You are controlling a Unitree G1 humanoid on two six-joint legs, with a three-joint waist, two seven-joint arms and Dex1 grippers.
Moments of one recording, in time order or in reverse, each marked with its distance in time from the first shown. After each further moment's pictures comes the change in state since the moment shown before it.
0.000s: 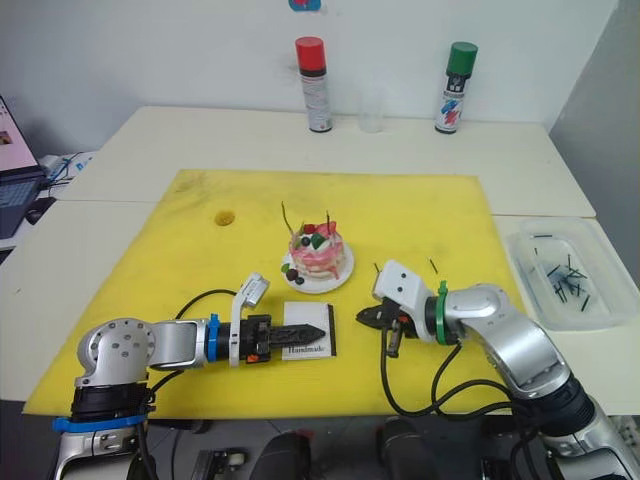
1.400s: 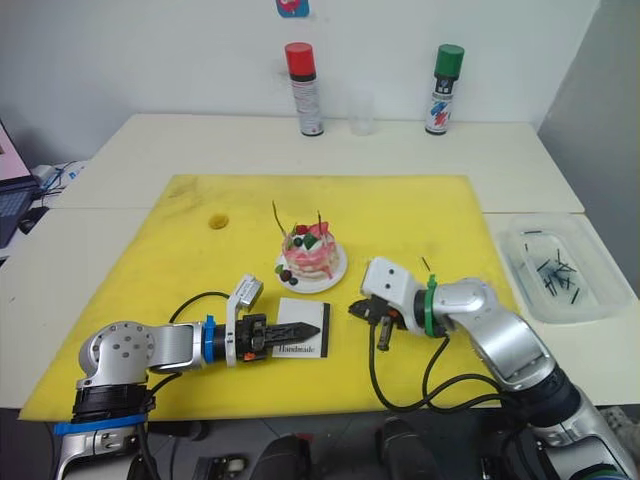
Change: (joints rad) left arm 0.015 -0.010 0.041 0.078 0.012 -0.023 -0.023; right arm -0.035 0.018 0.009 0.017 -0.046 -0.049 -0.022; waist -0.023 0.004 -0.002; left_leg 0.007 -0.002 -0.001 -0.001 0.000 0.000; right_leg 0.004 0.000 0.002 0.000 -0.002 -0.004
